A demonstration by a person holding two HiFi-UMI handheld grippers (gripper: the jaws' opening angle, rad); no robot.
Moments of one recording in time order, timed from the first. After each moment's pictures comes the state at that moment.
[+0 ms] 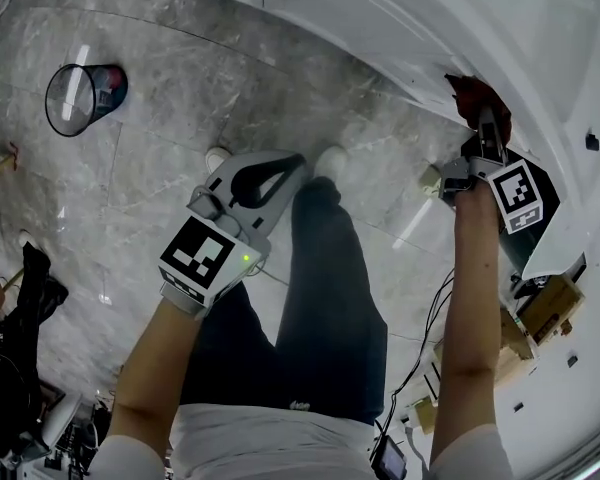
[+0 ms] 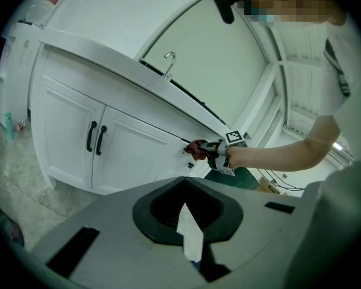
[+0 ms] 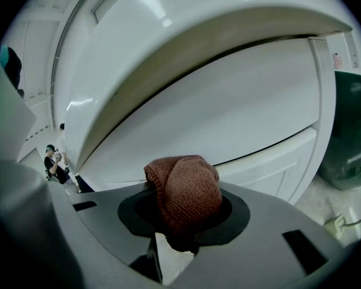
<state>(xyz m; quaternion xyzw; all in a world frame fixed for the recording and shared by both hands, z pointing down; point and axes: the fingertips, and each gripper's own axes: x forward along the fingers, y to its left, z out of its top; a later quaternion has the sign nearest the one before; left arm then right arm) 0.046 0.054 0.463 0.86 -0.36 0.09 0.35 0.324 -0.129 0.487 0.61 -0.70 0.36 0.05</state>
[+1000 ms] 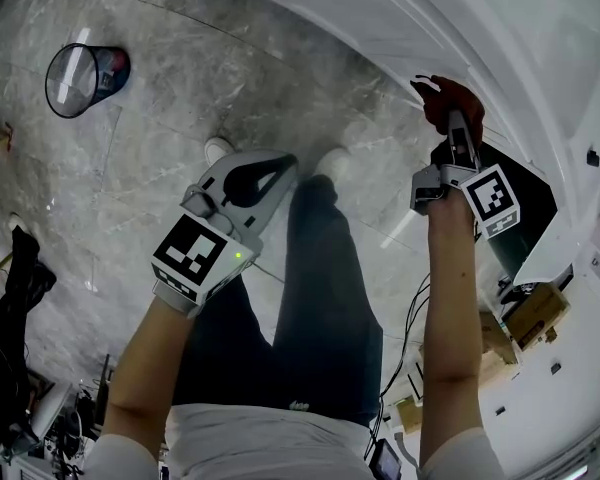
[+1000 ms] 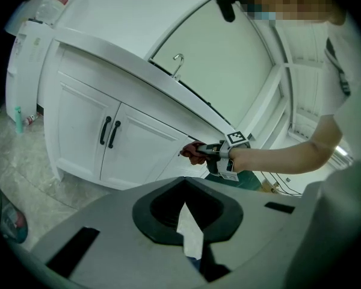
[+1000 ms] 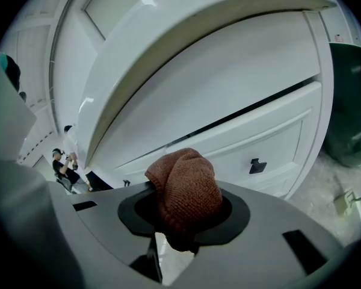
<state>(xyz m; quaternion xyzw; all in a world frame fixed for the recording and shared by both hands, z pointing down) 0.020 0.072 0.473 0.85 -0.38 0.09 0.36 0.254 -0.096 0.511 0.58 -0.70 0.42 0.06</state>
